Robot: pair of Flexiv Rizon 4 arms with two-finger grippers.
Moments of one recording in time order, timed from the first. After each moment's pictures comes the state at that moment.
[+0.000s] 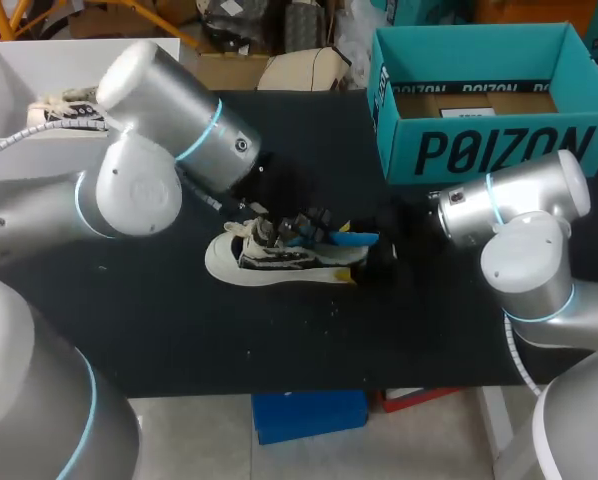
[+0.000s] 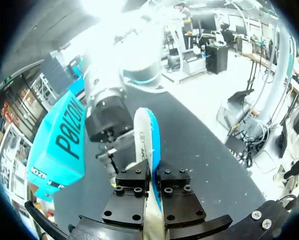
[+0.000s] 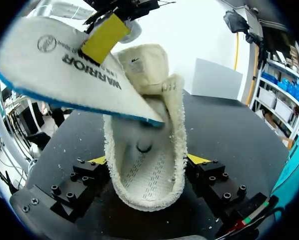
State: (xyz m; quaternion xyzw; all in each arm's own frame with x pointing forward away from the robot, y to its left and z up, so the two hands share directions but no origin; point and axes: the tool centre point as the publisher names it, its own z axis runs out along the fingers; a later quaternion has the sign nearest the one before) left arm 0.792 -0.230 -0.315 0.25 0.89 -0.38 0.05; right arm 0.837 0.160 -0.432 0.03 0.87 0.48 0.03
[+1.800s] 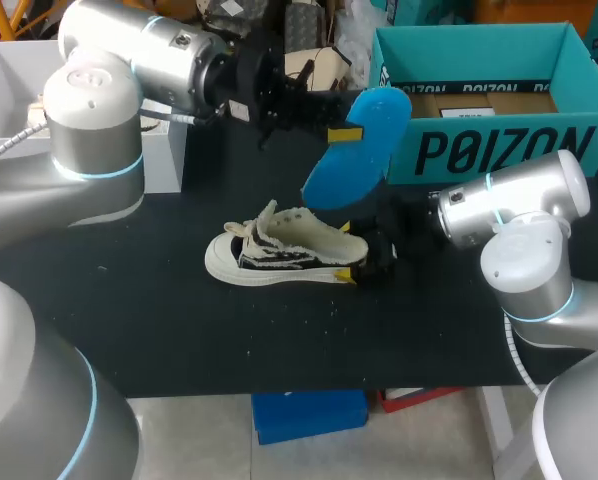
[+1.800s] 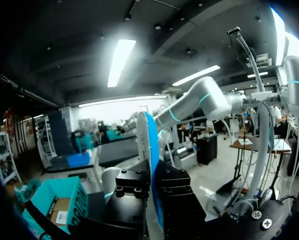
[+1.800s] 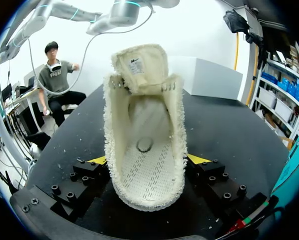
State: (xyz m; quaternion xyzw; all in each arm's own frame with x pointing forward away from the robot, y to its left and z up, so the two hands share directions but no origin) left arm 0.754 -0.250 -0.076 0.19 0.69 -0.69 -0.09; right arm 0.837 0.160 -0.432 0.03 0.87 0.48 0.03
